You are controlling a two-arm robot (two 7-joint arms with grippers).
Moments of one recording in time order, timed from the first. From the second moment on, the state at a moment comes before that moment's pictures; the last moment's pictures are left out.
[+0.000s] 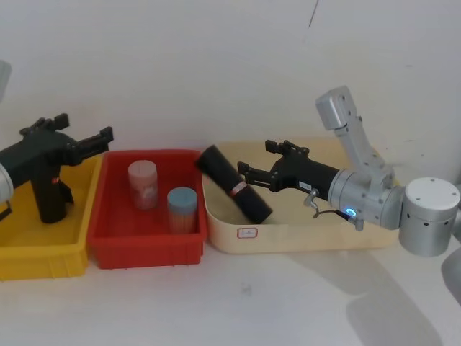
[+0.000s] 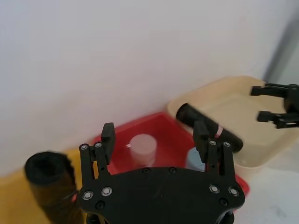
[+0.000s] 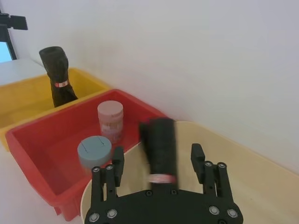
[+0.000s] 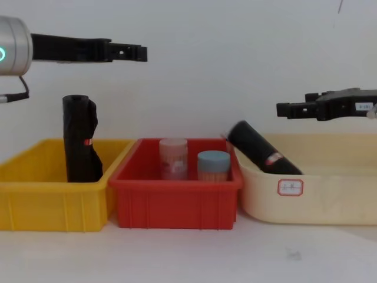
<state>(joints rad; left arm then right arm) -0.58 0.45 0.39 -1.50 -0.61 0.35 -0.35 0.62 0.45 -0.46 -1.24 0.45 0.14 0.51</state>
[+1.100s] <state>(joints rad) -0.49 0.45 0.33 -1.56 -0.58 0.35 -0.19 0.66 0.47 -0.53 -1.27 0.44 0.20 0.65</state>
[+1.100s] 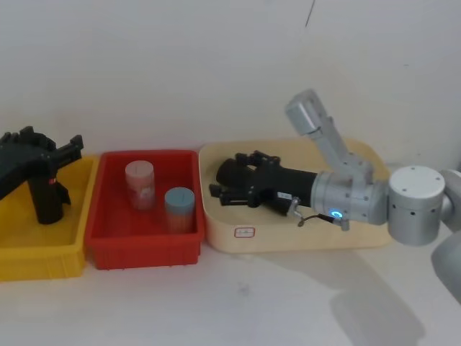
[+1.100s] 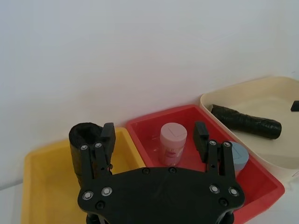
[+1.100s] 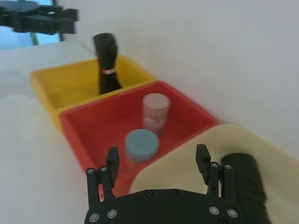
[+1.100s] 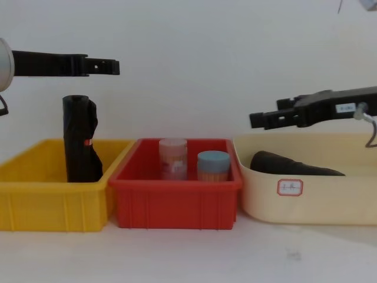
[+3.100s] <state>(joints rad) -0.49 0.45 0.33 -1.56 -0.58 0.35 -0.18 0.94 0.22 -0.74 -0.82 0.26 0.19 0.69</state>
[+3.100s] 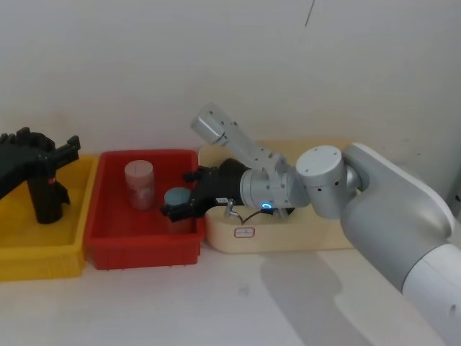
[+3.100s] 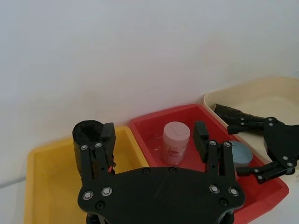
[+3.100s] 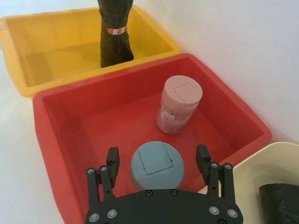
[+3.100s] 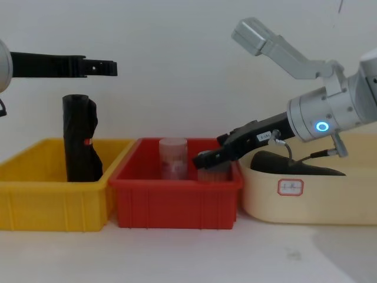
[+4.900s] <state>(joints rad) -0.49 0.45 0.33 -1.56 -0.58 0.35 -0.18 0.89 0.27 -0.54 -0.98 0.37 0.26 0.65</state>
